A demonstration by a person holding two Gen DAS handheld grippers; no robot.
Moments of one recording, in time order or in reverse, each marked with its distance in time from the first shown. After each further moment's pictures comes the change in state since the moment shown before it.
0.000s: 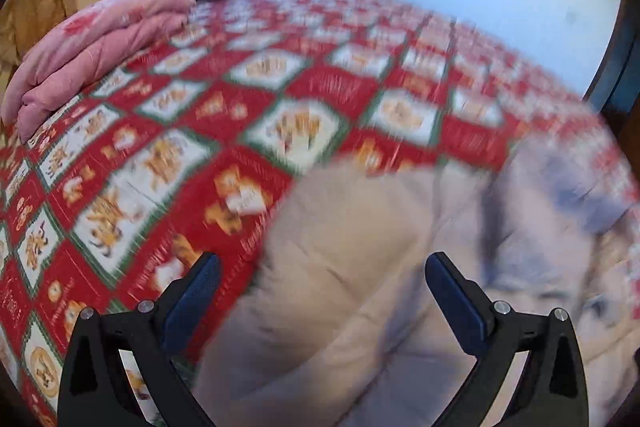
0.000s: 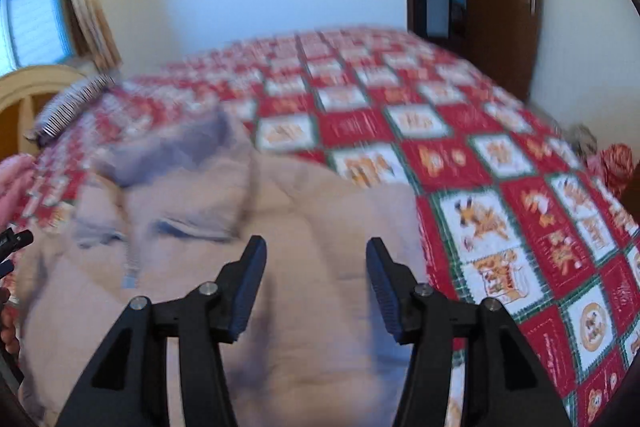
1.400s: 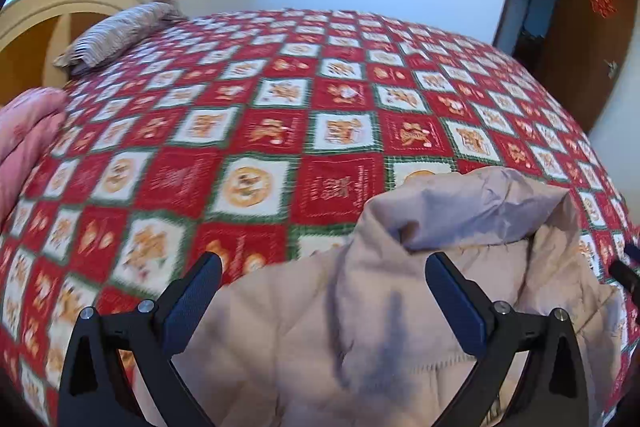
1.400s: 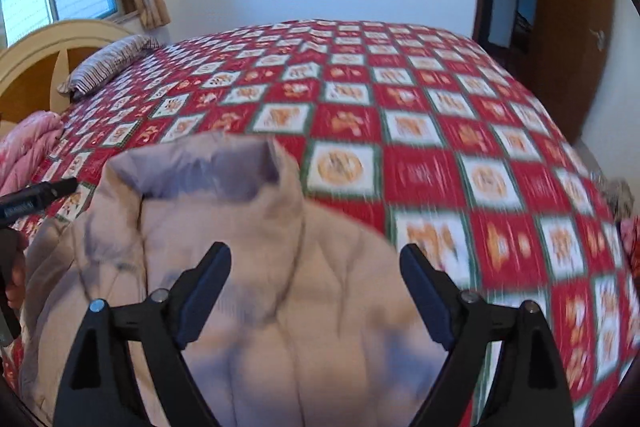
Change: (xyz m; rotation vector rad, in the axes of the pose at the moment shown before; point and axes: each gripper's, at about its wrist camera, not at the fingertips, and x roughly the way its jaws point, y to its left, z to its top) left arm -0.007 -0.109 0.077 0.327 -0.048 -0.253; right arm 0.045 0.043 0.084 -0.208 0.042 0.142
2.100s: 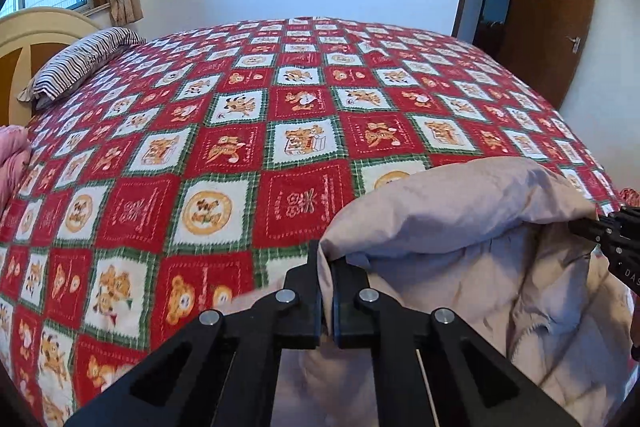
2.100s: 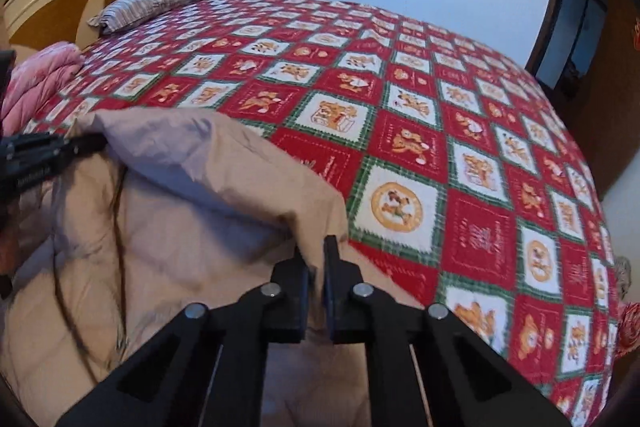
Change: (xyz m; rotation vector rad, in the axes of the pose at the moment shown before) left arm 0.000 -0.002 -0.006 0.106 -0.058 -0.116; right arm 0.039 0.034 0.013 -0.245 0.066 0.054
